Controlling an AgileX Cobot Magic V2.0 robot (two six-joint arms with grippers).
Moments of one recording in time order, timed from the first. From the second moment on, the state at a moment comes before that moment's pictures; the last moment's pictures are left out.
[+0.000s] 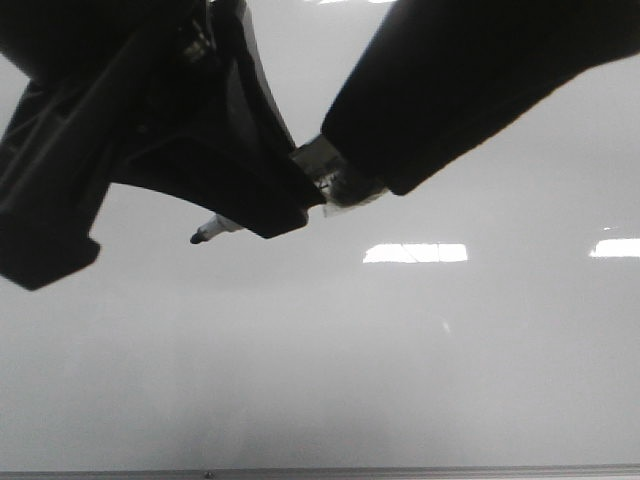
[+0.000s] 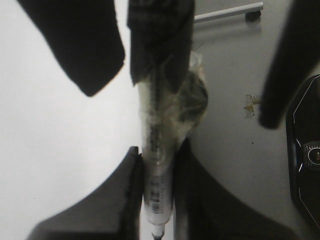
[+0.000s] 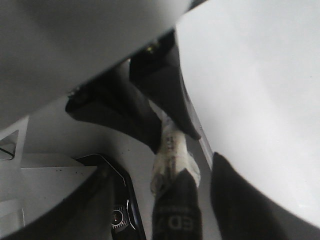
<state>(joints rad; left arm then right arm) -1.00 1.29 -0.93 0.00 0.59 0.67 0.69 1.13 -0.89 0.59 0.72 -0.82</state>
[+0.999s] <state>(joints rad) -1.00 1.29 -0.93 -0.01 0.57 0.67 0.51 1.07 -0.84 0.49 0.82 -0.84</state>
